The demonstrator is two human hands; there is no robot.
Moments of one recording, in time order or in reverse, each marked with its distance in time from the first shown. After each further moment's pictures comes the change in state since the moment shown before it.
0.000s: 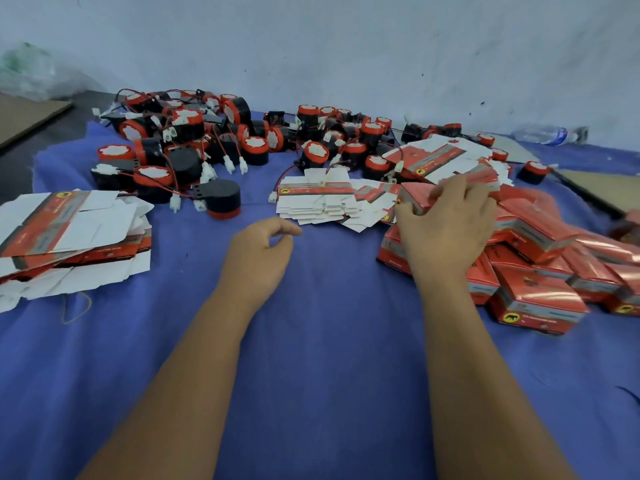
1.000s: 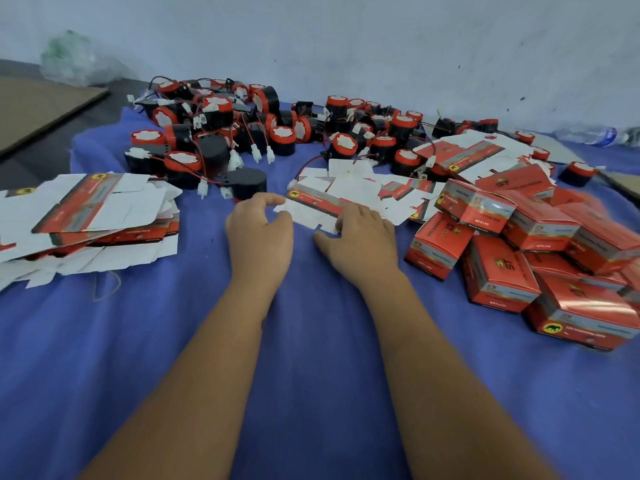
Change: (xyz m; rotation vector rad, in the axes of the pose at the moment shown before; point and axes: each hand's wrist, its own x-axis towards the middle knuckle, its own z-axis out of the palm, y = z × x) left_hand 0.007 -0.001 -0.007 -0.039 0.313 -0.157; right_hand -0.058 -0.061 0.058 0.089 -0.642 -0.428
